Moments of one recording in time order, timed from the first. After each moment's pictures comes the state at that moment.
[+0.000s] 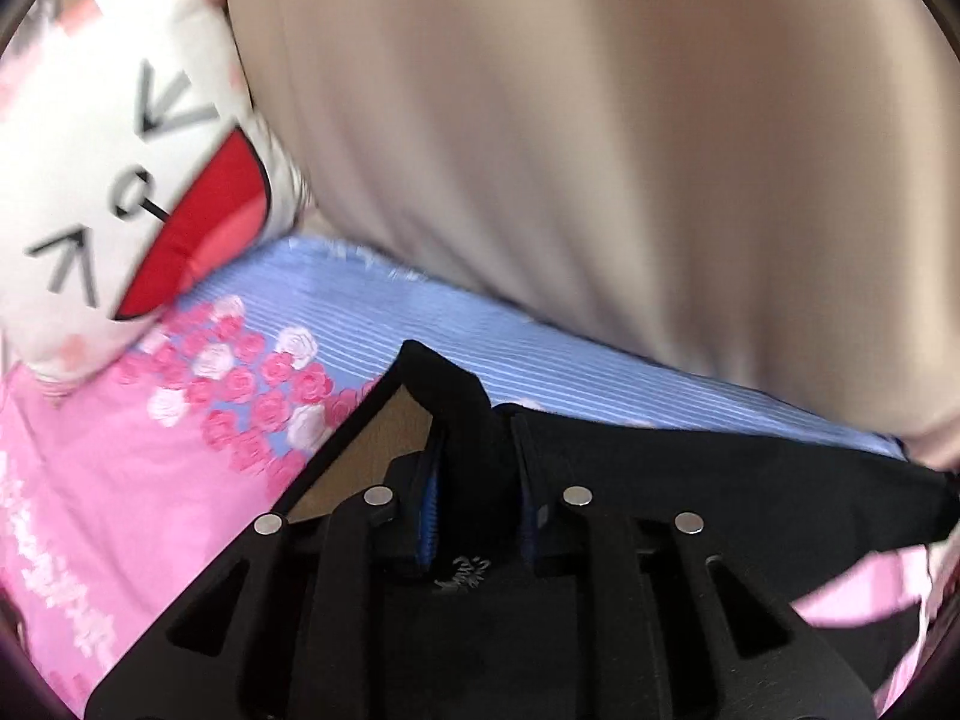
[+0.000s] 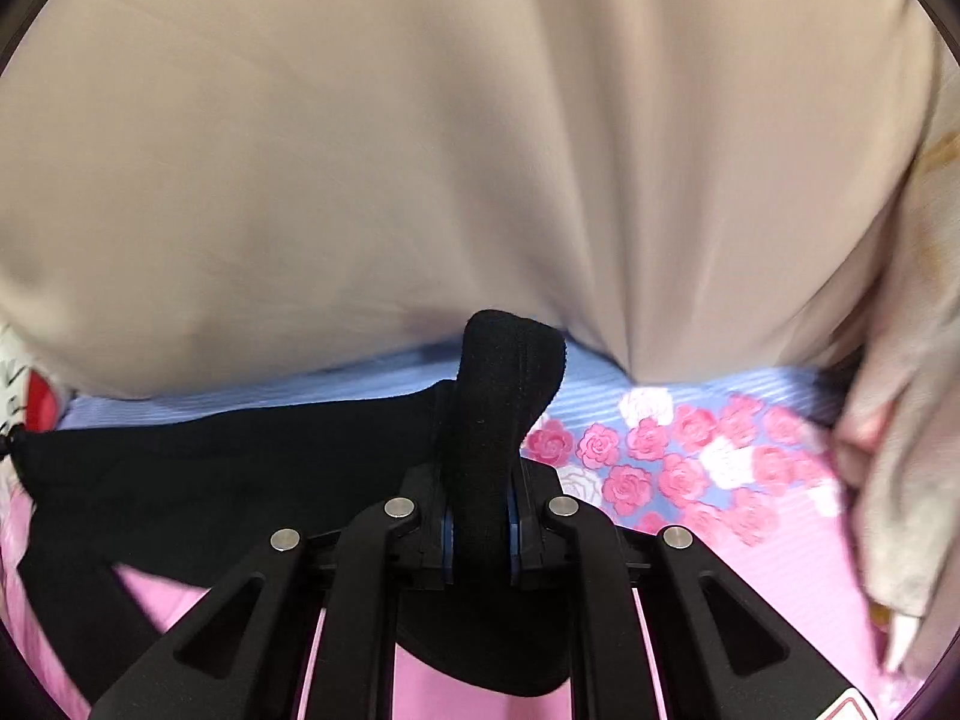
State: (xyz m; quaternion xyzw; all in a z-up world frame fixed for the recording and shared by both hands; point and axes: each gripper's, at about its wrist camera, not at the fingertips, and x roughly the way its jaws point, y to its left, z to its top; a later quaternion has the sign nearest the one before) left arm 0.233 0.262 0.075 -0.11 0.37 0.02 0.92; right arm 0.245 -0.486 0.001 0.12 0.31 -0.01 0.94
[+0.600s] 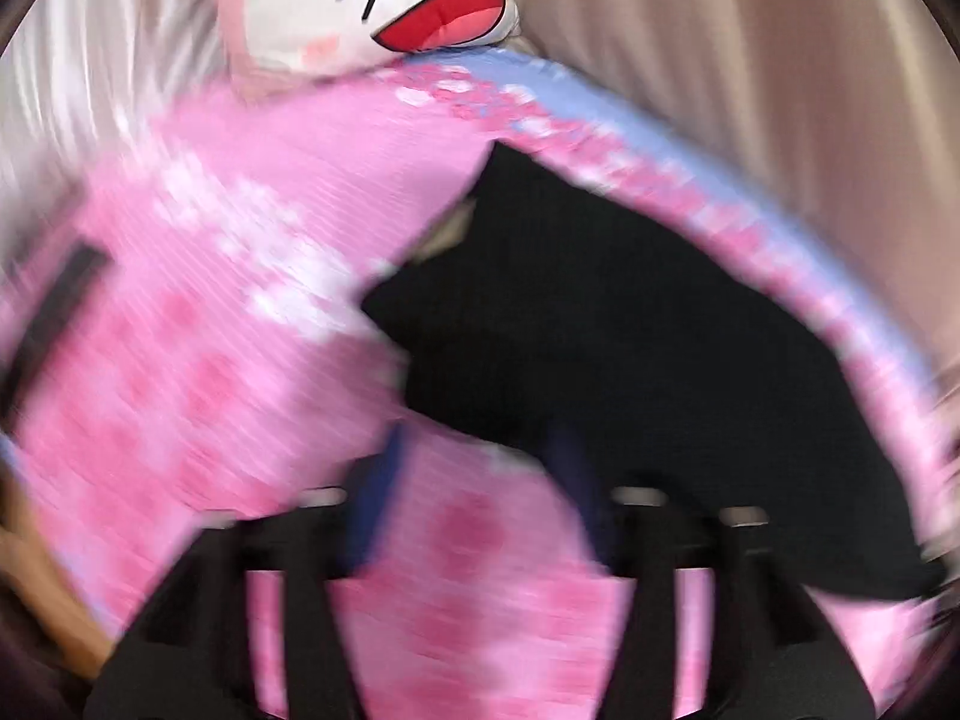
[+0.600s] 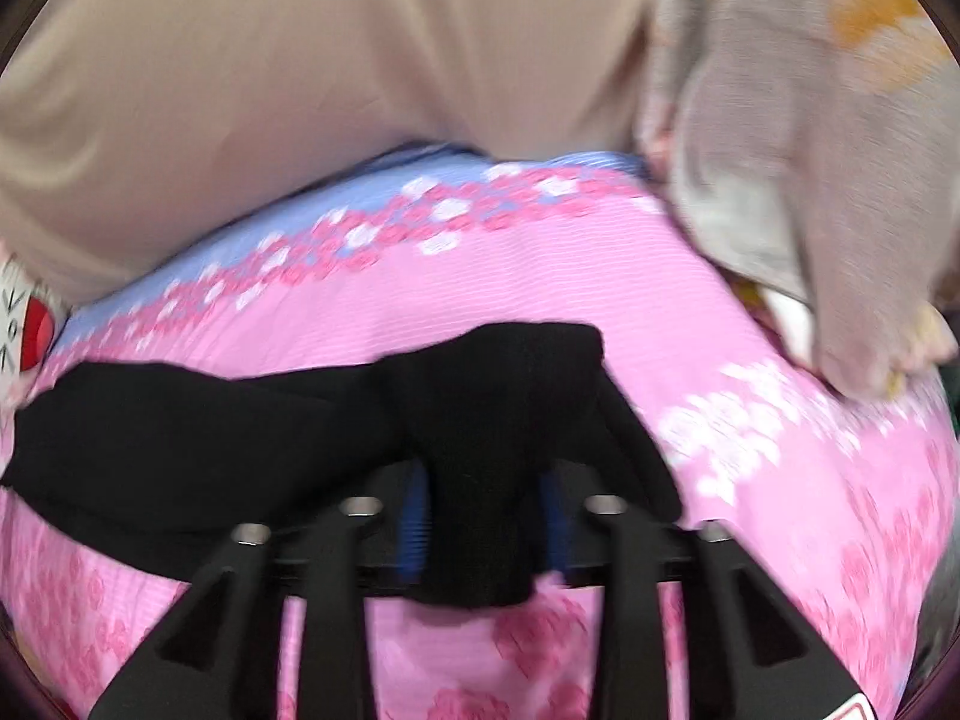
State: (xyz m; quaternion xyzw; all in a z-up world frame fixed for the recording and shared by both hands) left arm 0.026 0.310 -0.005 -0.23 0.45 0.10 0.86; right arm 0.033 -0.512 -0.087 0.14 0.36 -0.08 0.92
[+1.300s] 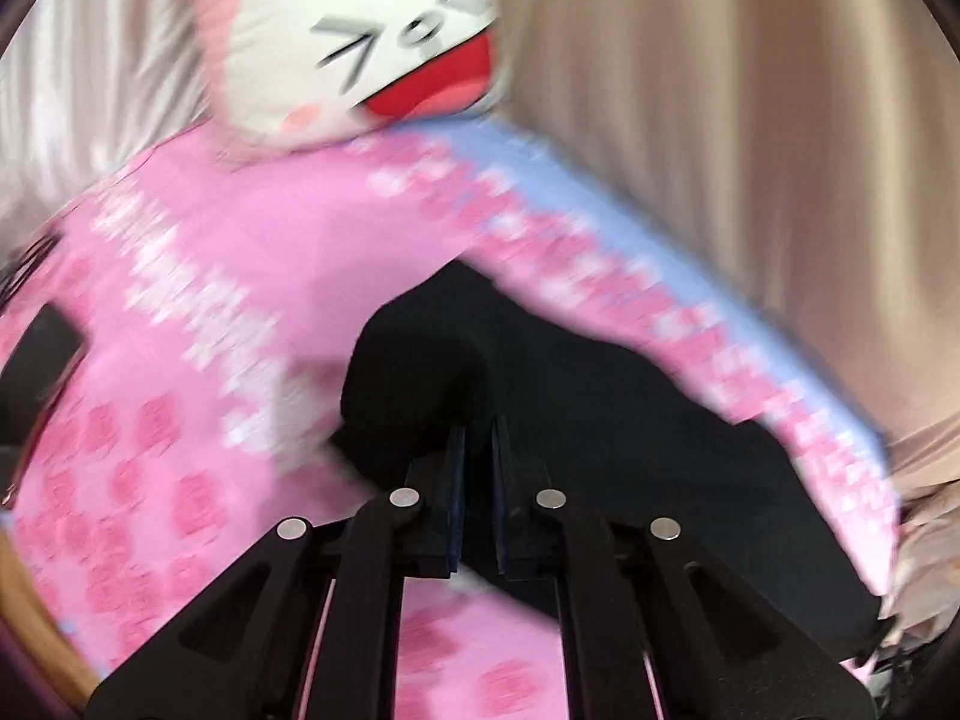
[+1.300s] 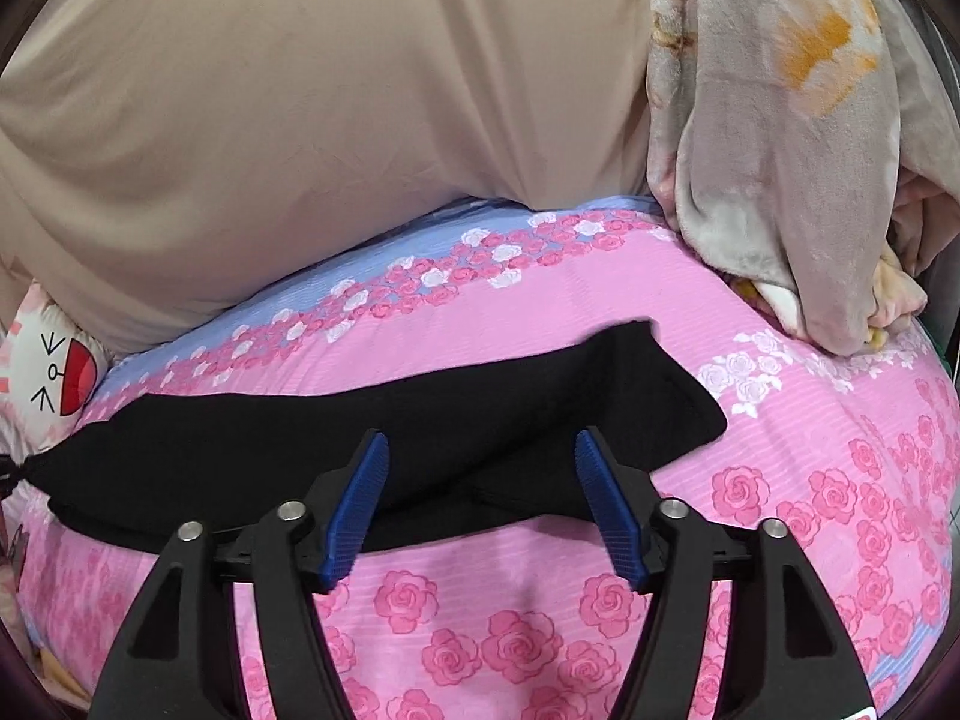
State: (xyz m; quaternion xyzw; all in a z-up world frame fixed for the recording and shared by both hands) left arm 0.073 0.339 0.014 -0.21 0.44 0.12 0.87; right arm -0.041 -0.429 -0.049 0.17 0.31 -0.07 0.93
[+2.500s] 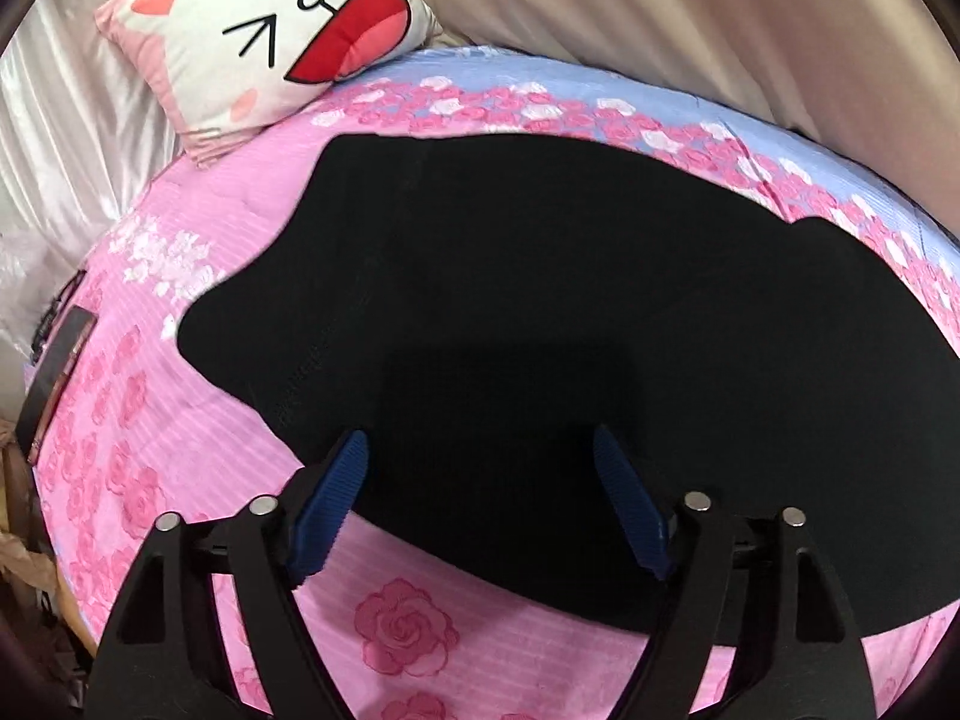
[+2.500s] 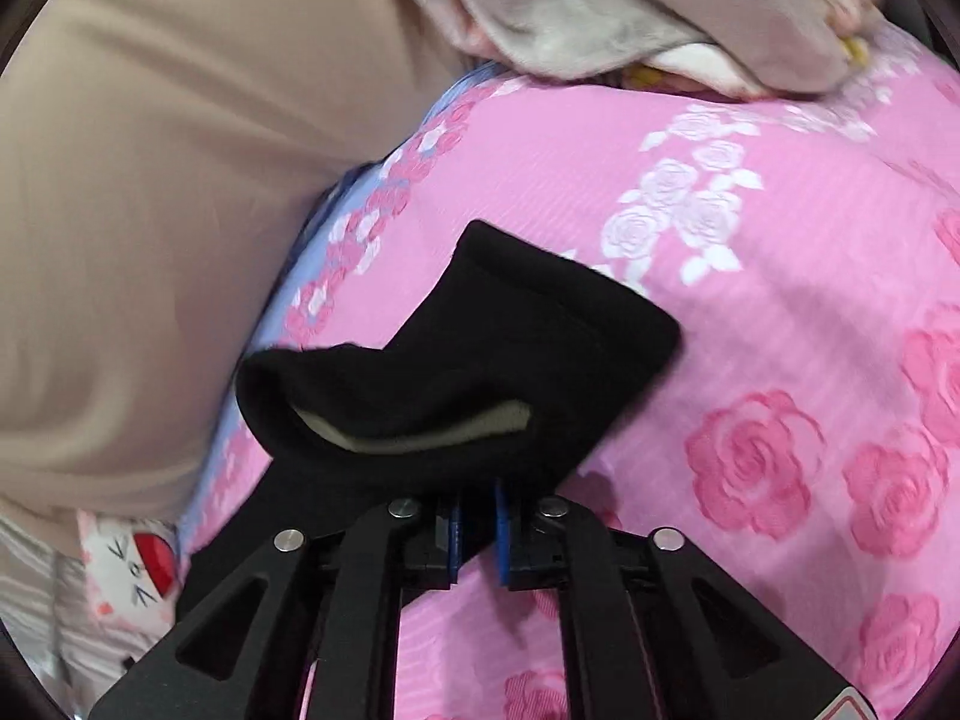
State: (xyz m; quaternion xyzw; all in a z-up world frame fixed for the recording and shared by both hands) left arm 0.075 0.209 -0.037 -0.05 0.46 0.16 0.87; right arm -0.011 -0.534 -0.142 0.46 0.33 -0.09 0.82
